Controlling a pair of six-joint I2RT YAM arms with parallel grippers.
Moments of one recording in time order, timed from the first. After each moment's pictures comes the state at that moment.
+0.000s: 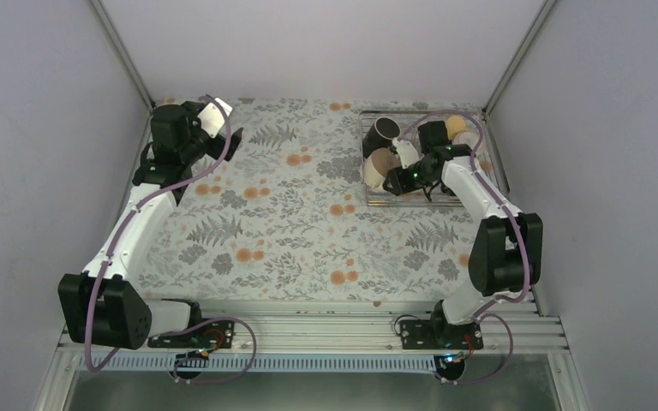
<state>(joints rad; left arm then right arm) -0.11 1.27 1.11 -0.17 0.20 0.46 0.15 1.62 1.27 -0.82 -0.36 -0.20</state>
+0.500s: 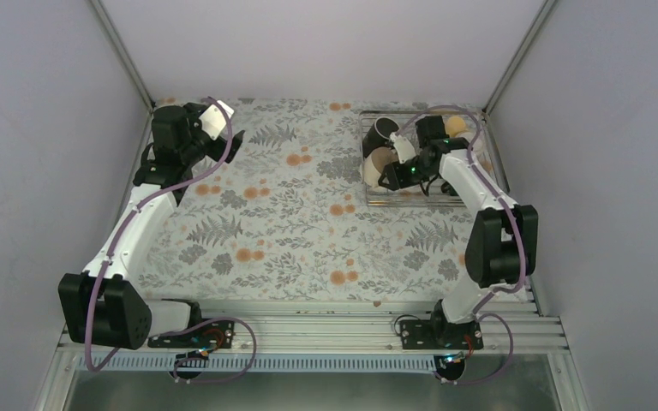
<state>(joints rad) -0.11 1.27 1.11 -0.17 0.22 0.48 0.16 1.67 1.34 -0.85 -0.44 -0.18</state>
